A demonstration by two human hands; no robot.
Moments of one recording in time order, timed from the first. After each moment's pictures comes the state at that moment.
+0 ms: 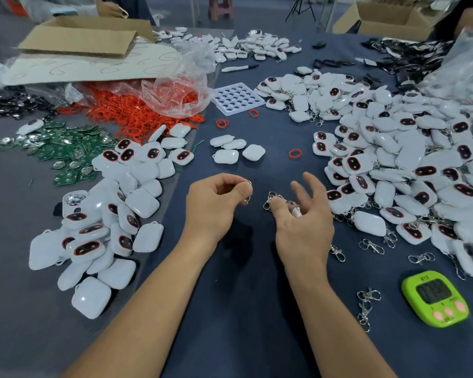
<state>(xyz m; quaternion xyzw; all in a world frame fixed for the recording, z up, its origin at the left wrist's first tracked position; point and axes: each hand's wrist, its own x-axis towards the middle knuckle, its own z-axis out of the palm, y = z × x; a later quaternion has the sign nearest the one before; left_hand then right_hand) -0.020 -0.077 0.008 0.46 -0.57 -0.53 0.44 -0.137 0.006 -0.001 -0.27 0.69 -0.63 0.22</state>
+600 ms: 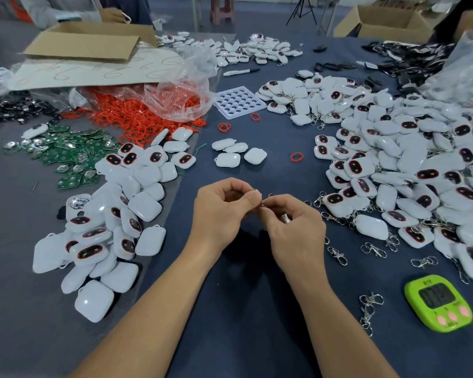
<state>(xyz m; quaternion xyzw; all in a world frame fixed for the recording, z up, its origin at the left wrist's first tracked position) -0.022 -0.069 0.011 0.42 -0.57 -0.56 0.44 -0.136 0.003 0.001 -0.39 0.68 -0.57 0.24</state>
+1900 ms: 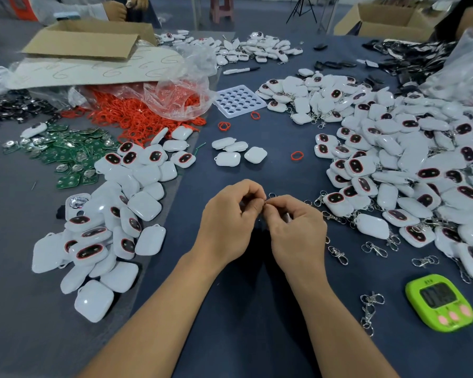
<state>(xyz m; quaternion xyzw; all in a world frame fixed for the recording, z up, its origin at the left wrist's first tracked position) -0.025 -0.061 0.003 0.42 -0.76 -0.35 0.37 -0.135 0.002 0.001 -0.38 0.70 -0.56 0.22</state>
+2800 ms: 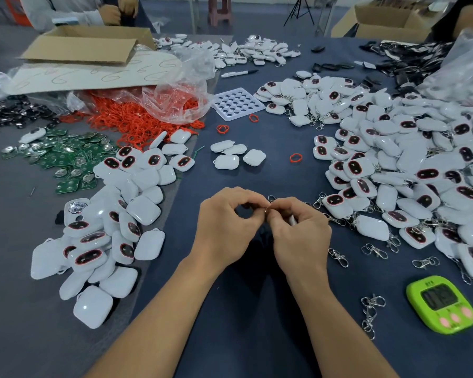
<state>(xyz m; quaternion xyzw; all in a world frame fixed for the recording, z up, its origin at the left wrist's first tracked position) -0.023 -0.058 0.011 0.41 -0.74 -0.33 0.41 -0.135 0.005 0.001 -0.36 0.69 -0.59 0.21</state>
